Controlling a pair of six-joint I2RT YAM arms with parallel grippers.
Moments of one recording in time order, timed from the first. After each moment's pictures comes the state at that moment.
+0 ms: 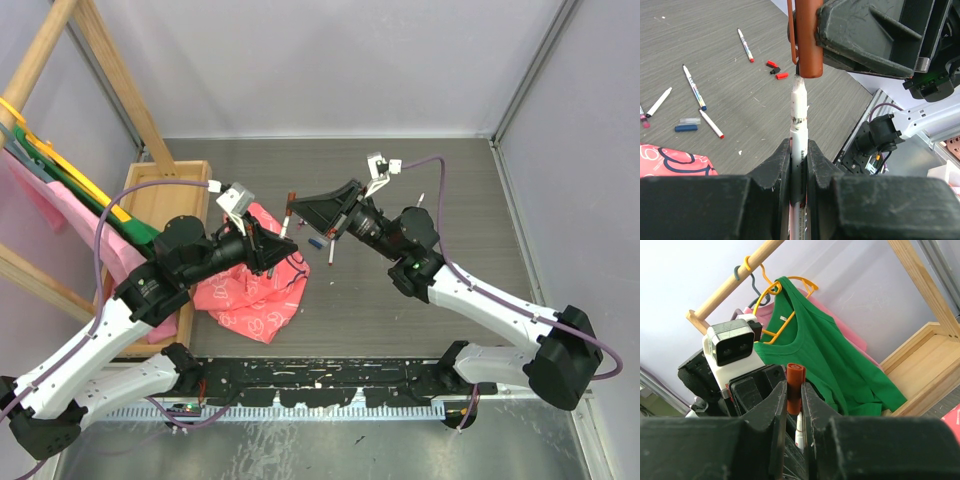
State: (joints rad) left arm -0.77 0.83 0.96 -0.25 0.25 -0.40; right arm 0.81 1.18 0.85 0.74 -0.25 0.88
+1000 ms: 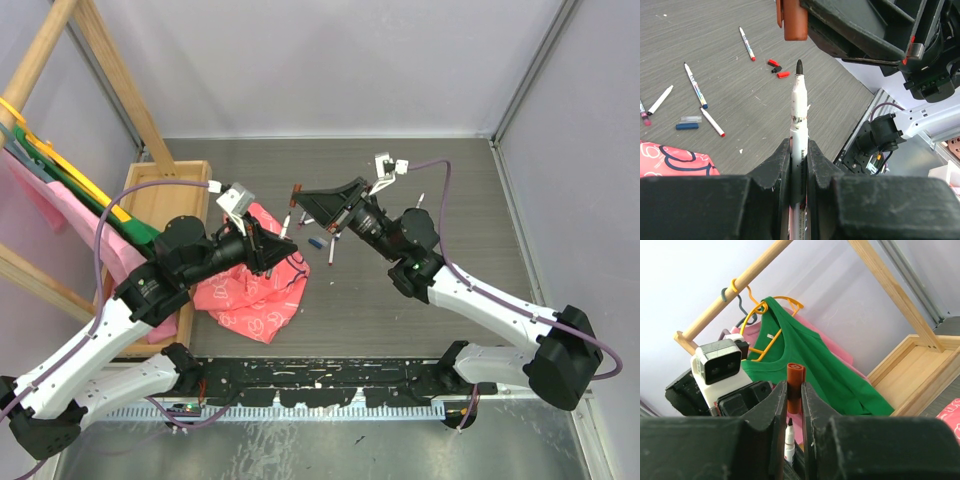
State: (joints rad) left arm -0.77 0.83 0.96 -0.26 0.24 -0.40; right arm 0.81 1.18 0.84 0.76 -0.15 0.88
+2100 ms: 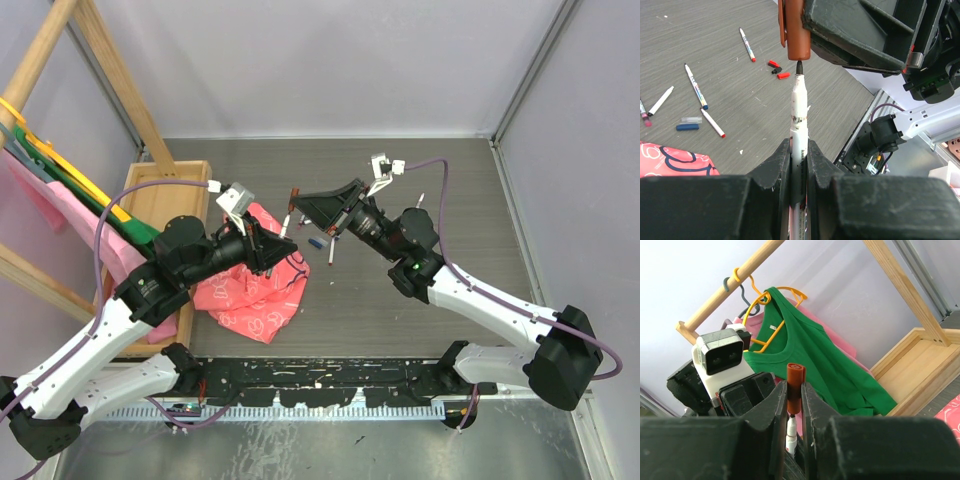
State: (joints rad) left arm -0.77 0.83 0.96 -0.26 0.24 -0.40; right arm 0.81 1.18 0.84 0.74 -0.18 0.87
